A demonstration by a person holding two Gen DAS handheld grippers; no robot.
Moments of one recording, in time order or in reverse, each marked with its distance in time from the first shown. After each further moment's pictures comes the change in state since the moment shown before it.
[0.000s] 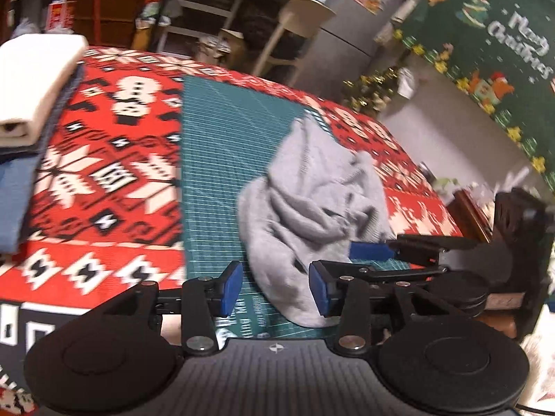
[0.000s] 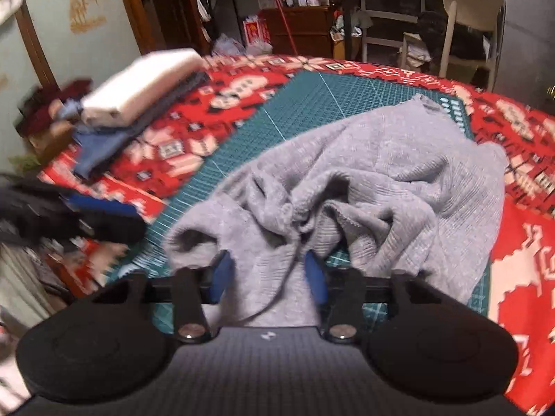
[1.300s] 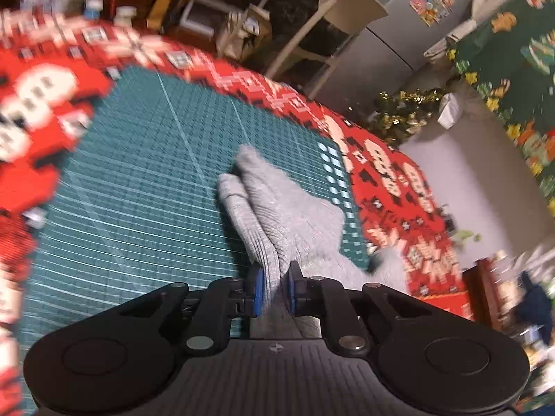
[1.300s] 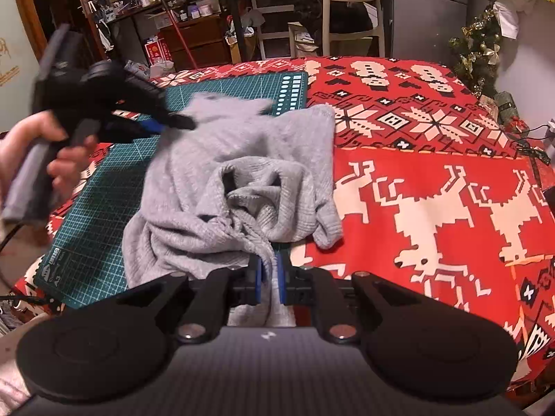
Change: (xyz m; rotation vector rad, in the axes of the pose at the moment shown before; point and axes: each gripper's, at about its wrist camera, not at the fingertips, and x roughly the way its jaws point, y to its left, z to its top) left arm 0.157 -0.041 0.114 -0.138 0.032 0.047; right arm -0.073 -0.113 -0.046 0.276 -0.027 -0.184
